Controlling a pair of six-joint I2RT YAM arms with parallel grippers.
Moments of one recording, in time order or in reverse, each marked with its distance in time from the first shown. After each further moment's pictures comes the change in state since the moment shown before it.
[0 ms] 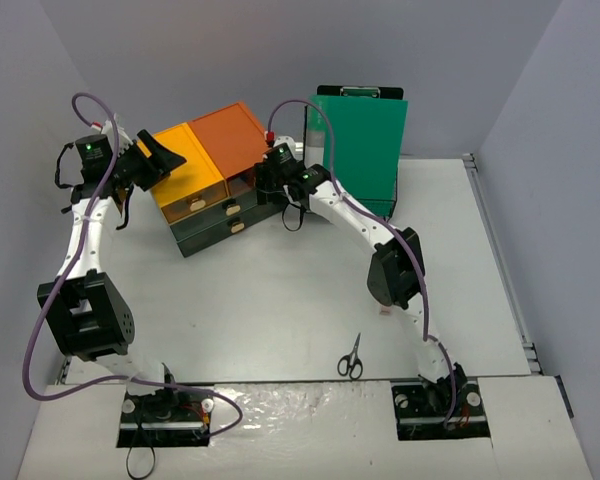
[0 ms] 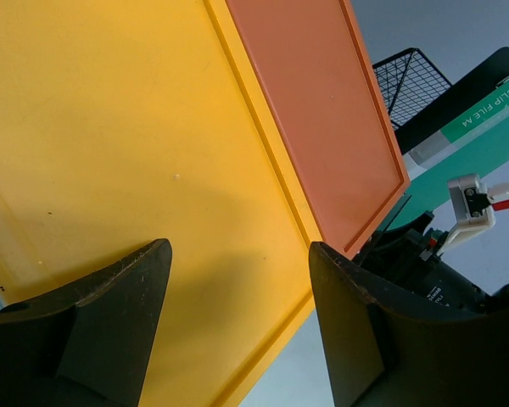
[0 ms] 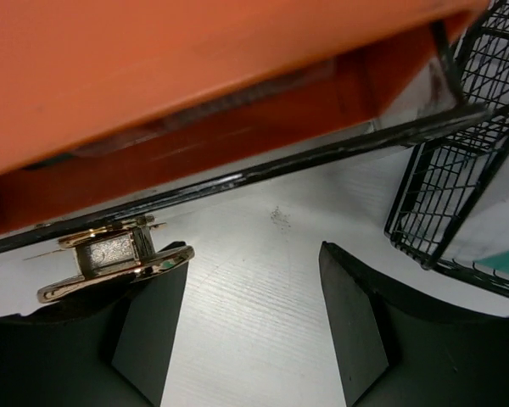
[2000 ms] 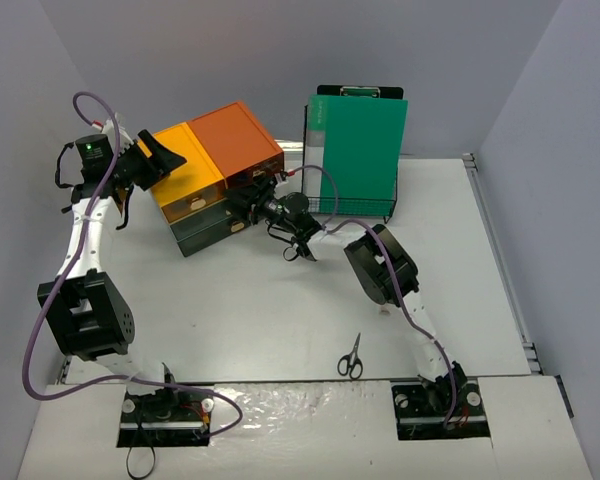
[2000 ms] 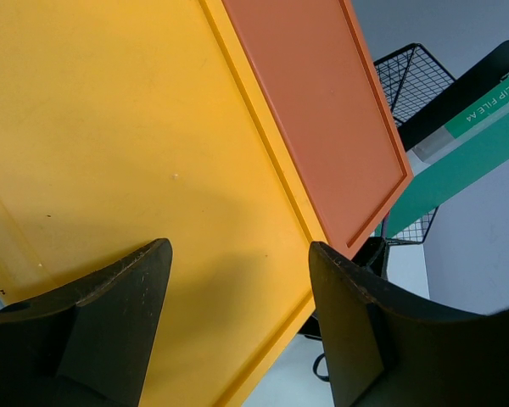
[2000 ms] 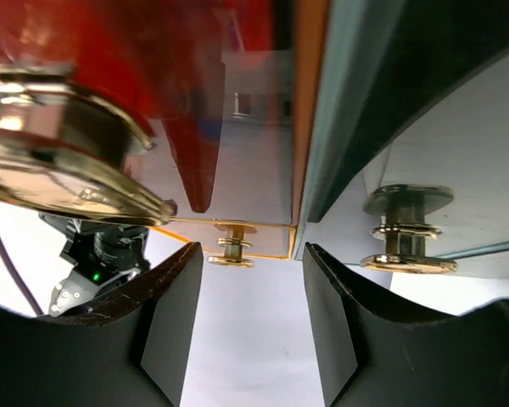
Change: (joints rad) left arm 0.000 0.001 0.000 0.000 0.002 0.024; right arm 0.005 0.084 -0.661 1.642 -0.527 1.239
